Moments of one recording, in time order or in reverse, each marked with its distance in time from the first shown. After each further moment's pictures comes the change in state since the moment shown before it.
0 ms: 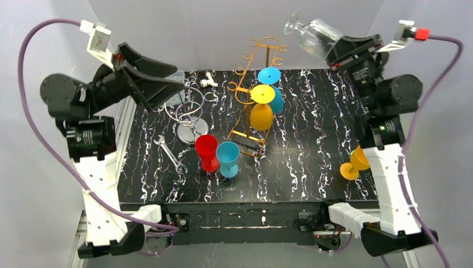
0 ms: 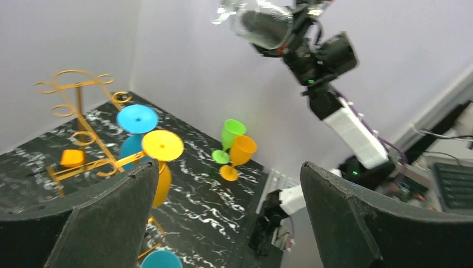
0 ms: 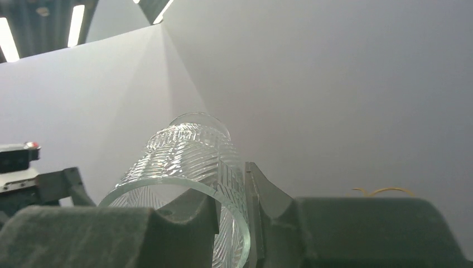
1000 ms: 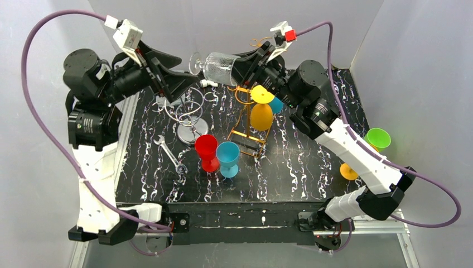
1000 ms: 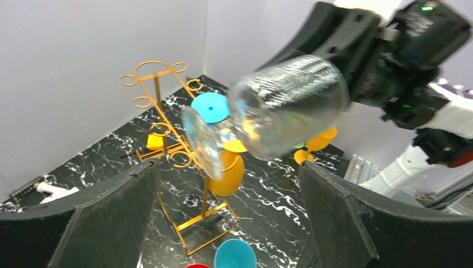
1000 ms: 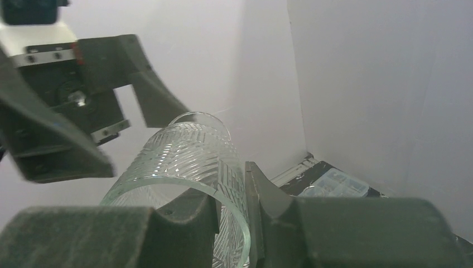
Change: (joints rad) left arm -0.235 0.140 0.235 -0.507 -0.301 0.622; right arm 0.690 0.349 0.210 -0.077 0.182 -0.414
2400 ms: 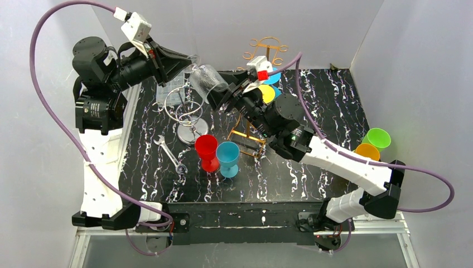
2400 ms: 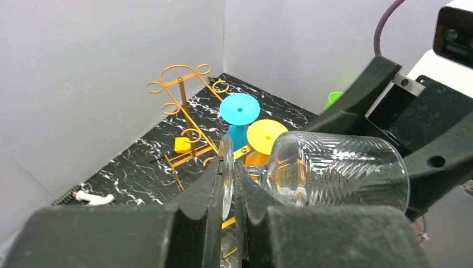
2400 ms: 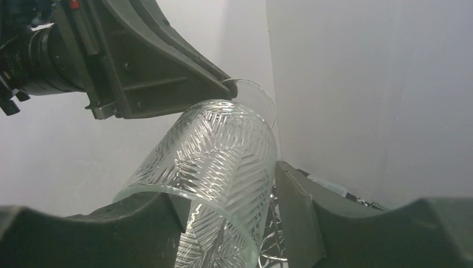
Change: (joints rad) left arm 0.006 0.091 0.026 0.019 0.003 0.121; right arm 0.282 -0.006 -0.200 0.250 0.360 -0.245
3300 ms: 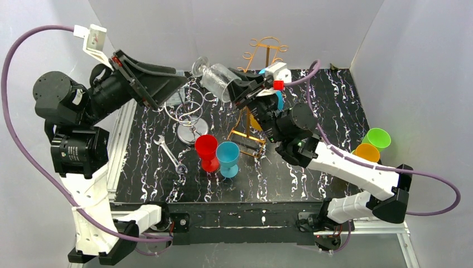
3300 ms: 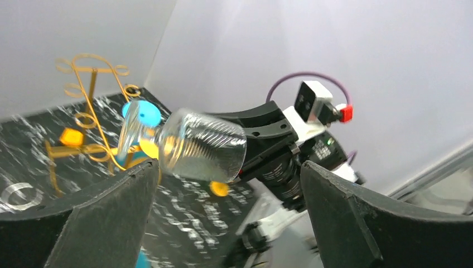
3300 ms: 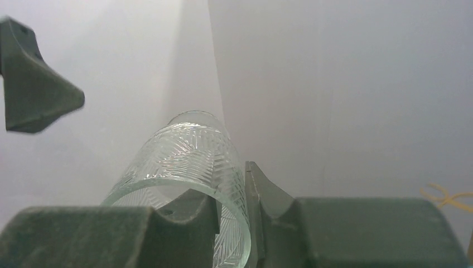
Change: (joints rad) left arm 0.016 -0.189 -0.027 0.037 -0.015 -0.547; right arm 0.006 -0.088 -0.140 0.151 0.165 -0.136
